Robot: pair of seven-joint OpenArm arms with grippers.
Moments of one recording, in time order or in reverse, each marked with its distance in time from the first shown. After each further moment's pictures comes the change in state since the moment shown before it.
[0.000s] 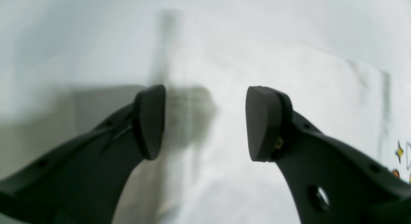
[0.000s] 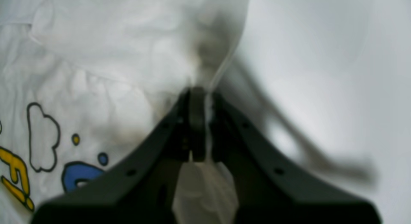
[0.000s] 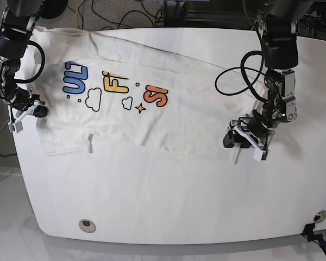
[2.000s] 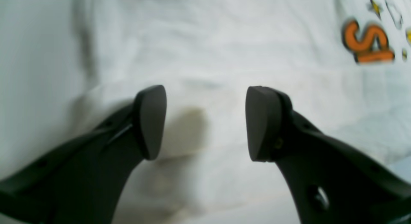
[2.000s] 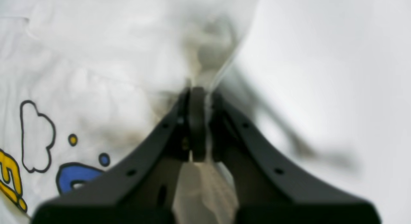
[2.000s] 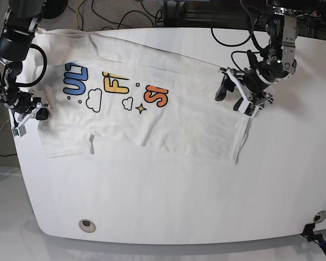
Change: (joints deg) left arm 28.3 -4.4 5.3 38.8 5.4 0.4 2.4; right arm 1.0 -1.2 0.0 3.0 -3.9 0.0 -0.6
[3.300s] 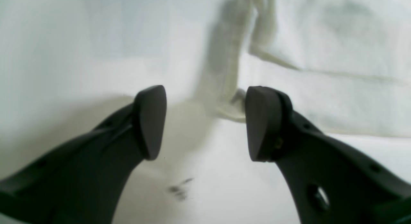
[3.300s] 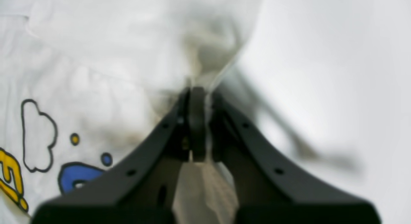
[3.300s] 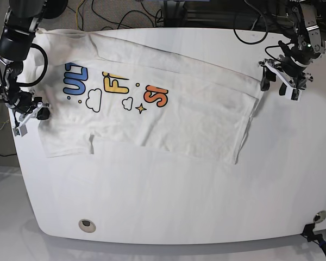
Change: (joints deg) left arm 7.2 1.4 -22.9 -3.1 1.8 -4.9 -1.1; right arm -0.2 -0.3 0.0 0.0 0.0 -0.2 0.0
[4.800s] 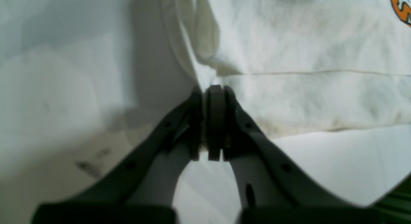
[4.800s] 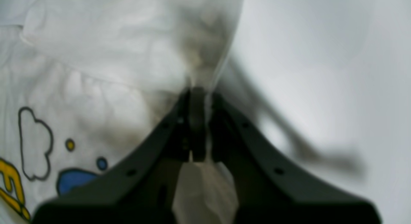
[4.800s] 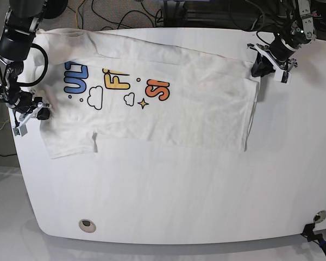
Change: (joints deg) left arm 6.9 0.3 3.9 -4.3 -4.3 -3.2 -6.3; right arm 0.0 -0.2 0.0 0.0 0.0 0.0 0.0
